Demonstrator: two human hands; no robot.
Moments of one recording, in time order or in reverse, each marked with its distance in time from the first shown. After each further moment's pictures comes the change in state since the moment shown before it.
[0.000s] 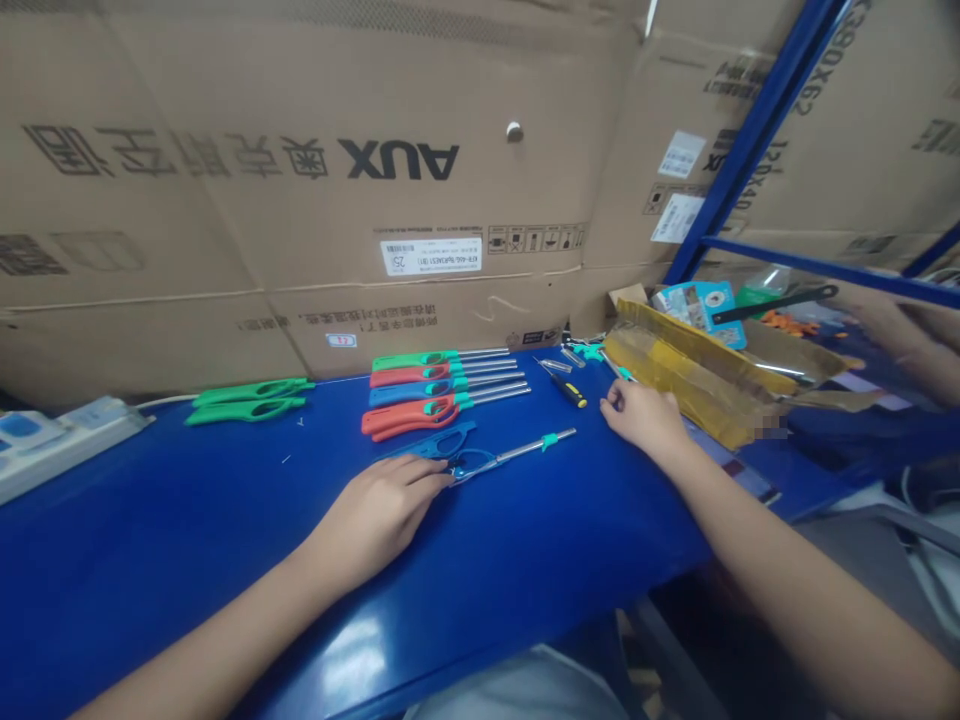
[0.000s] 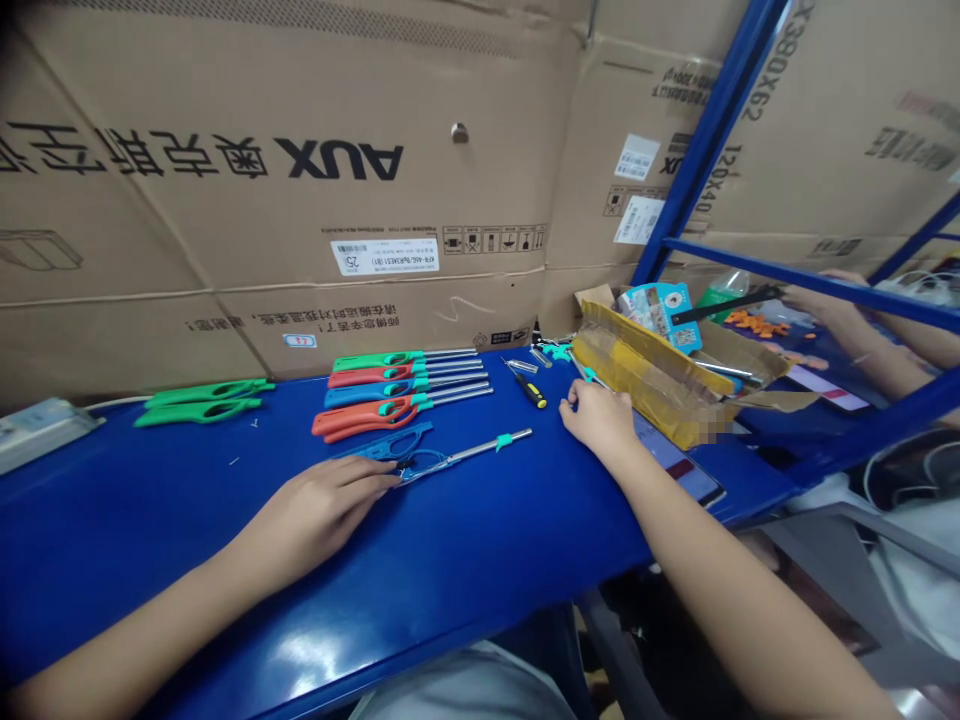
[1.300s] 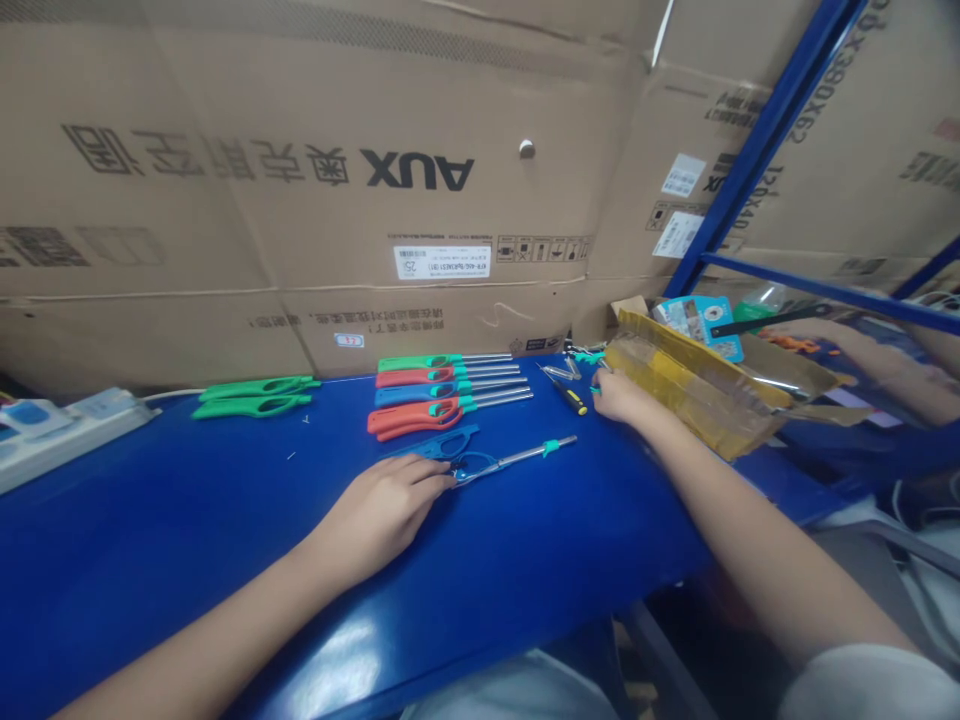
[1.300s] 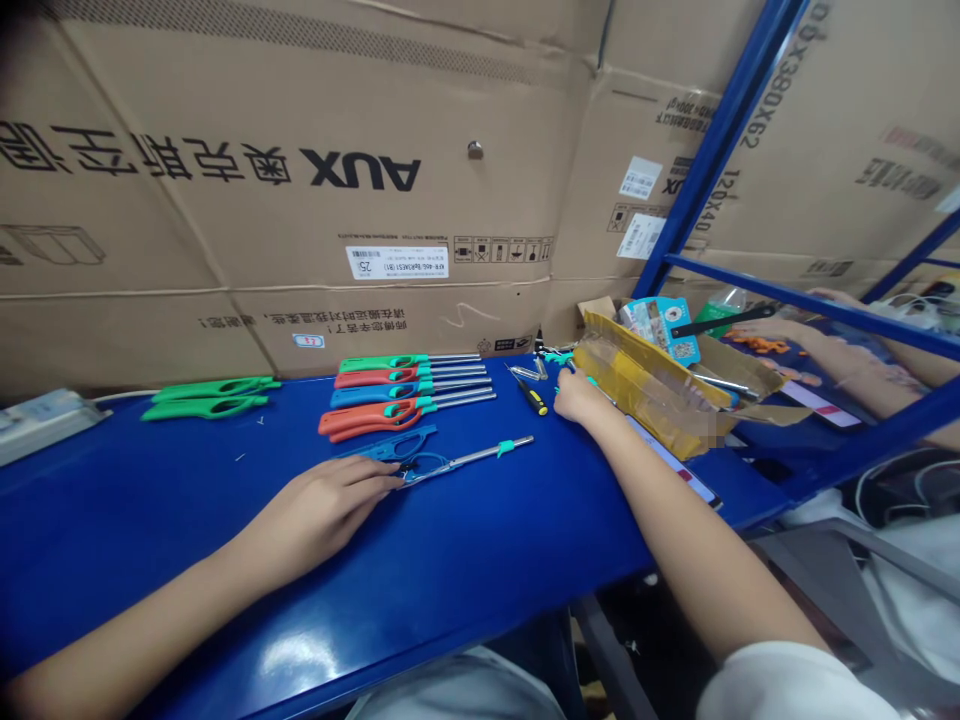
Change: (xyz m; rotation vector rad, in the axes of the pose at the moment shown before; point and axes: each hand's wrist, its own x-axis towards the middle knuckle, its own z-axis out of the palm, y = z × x) left_hand 0.000 0.000 -0.005 0.006 0.017 0.032; right_hand 0.050 -0.021 -0.002 0.020 -0.166 0.019
